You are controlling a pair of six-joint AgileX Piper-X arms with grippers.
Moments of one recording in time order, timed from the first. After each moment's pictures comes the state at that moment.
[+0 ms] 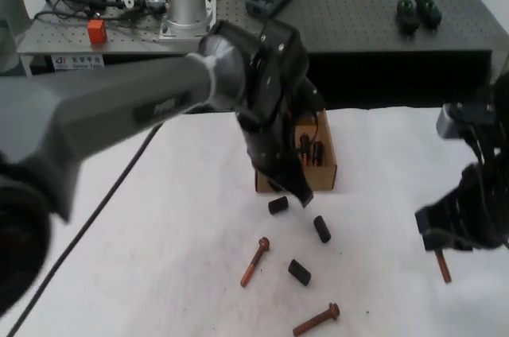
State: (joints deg) left arm -38.3 123.8 -103.6 51.1 0.0 22.1; right arm -3.0 70.8 -45.2 48.8 -10.4 -5.1
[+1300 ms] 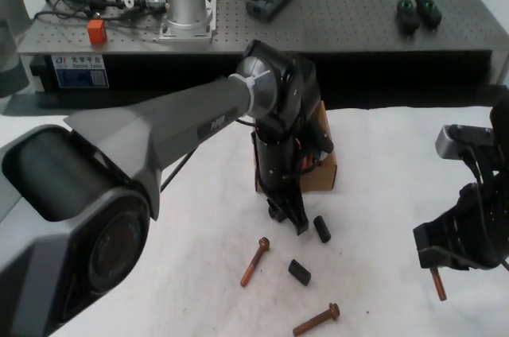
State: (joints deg) left arm -38.1 134.5 -113.0 61.1 0.9 28.5; right arm -3.0 69.8 -41.9 46.0 -14.3 -2.9
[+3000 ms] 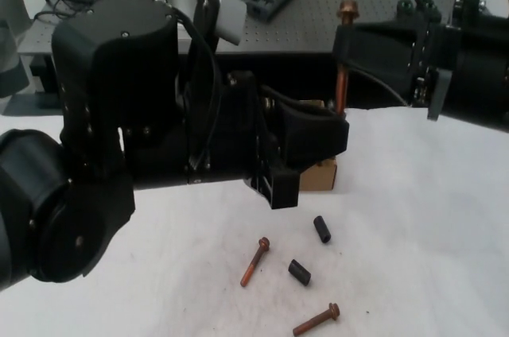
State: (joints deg) left arm -39.0 72.4 -45.4 -15.0 39.4 -13.3; right arm 14.1 55.8 -41.9 -2.2 -36.5 27.7
